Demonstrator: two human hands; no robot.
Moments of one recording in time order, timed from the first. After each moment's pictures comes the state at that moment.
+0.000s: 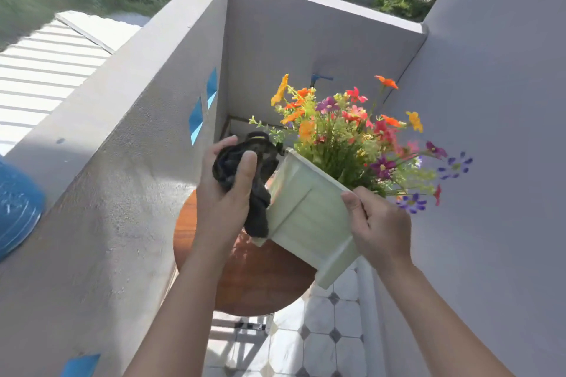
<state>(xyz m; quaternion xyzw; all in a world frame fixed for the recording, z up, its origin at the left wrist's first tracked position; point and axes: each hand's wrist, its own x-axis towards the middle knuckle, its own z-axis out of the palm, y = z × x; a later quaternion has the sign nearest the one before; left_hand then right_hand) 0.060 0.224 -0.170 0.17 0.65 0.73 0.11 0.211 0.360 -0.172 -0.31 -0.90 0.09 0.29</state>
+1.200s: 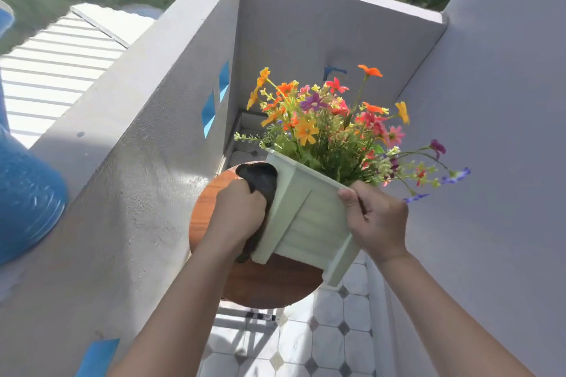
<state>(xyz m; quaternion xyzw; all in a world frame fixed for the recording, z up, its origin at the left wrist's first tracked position) 0.055 0.220 -0.180 0.13 0.85 0.45 0.25 0.193 0.365 -0.191 -0.23 -0.90 0.08 0.36</state>
